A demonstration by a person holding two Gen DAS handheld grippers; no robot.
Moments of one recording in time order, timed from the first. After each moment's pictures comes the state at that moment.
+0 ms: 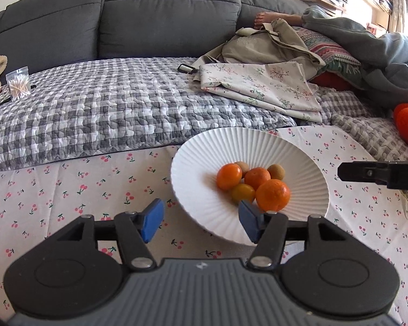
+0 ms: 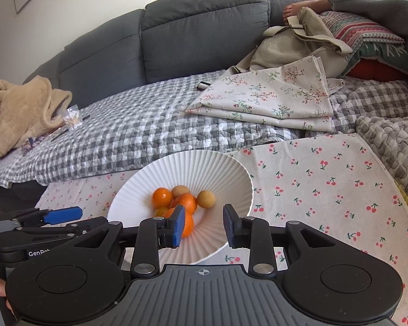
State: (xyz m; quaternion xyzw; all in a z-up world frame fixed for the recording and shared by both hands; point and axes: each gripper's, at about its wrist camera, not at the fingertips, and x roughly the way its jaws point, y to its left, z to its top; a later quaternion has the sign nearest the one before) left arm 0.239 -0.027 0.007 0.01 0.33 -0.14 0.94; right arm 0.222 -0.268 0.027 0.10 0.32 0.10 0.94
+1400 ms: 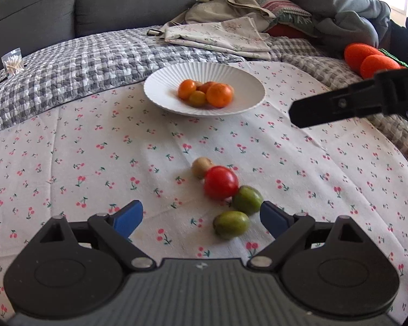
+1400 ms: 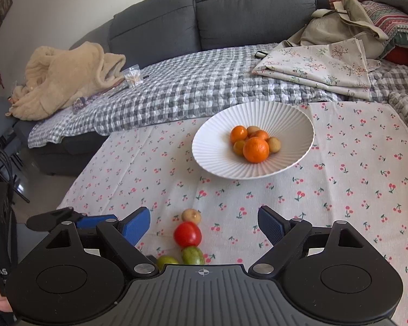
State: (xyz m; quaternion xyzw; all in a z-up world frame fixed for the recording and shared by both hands) left arm 0.100 -0.015 -0.013 0.07 0.38 -0.20 0.90; right arm 0.118 -0.217 0.040 0.08 0.37 0.19 0.91
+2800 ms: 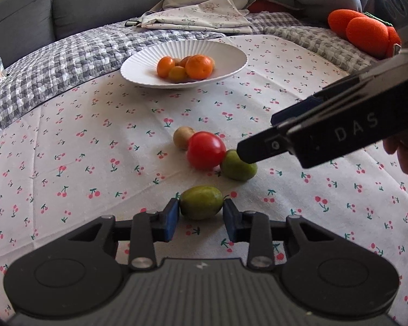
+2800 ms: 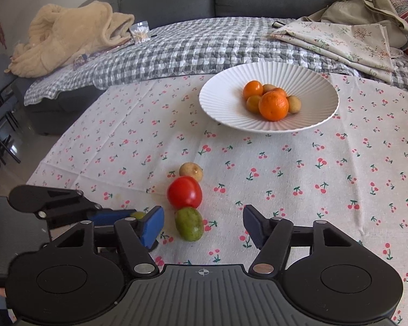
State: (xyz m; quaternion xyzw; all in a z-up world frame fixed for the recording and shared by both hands) left arm 0.094 -0.025 -0.041 0.12 0.38 -0.21 0.89; right arm 0.122 -0.186 -0.017 0.01 0.41 0.20 0.89
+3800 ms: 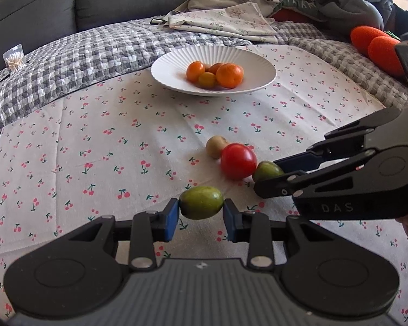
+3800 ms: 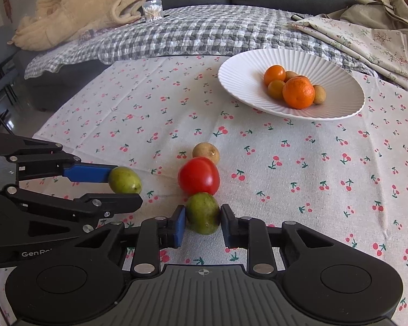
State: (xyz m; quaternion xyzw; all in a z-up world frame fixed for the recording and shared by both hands) left arm 0.103 -0.008 -0.030 0.09 0.39 -0.18 0.90; right arm 0.122 -0.156 -0.040 -0.04 0.42 0.21 0.88
